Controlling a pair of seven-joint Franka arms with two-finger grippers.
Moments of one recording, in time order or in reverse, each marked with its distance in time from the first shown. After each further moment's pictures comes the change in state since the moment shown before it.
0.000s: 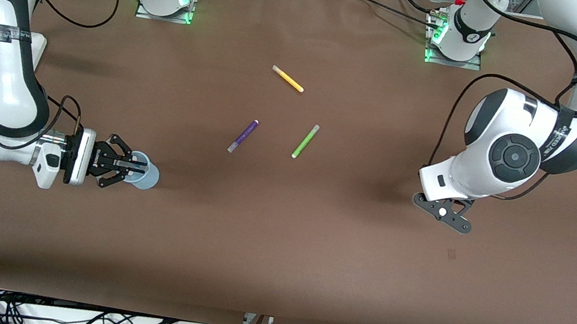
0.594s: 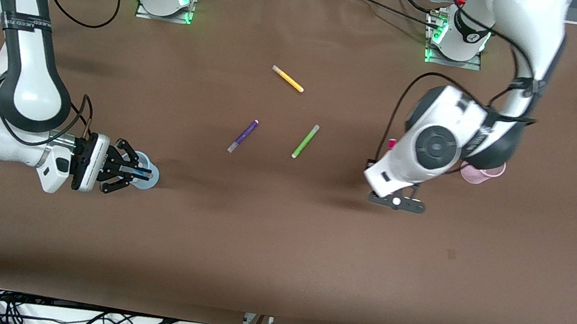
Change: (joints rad) left arm -0.112 0.061 0.000 0.008 -0.111 0.022 -0.391; right arm 0.056 -0.029 -0.001 0.014 -0.058 0.081 0.110
